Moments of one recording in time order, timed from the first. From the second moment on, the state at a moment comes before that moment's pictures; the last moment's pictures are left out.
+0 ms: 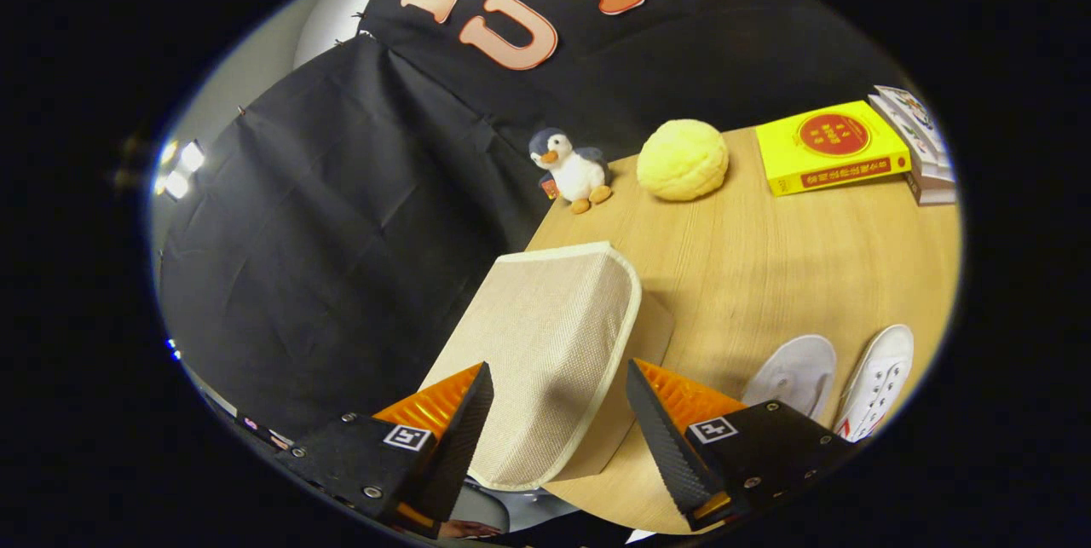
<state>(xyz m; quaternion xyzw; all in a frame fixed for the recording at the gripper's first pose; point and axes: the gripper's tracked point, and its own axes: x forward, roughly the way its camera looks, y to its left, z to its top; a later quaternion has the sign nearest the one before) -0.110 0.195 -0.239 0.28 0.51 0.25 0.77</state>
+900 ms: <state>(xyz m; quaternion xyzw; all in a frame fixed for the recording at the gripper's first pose) -0.099 0.229 -0.265 0.48 0.53 0.23 0.66</state>
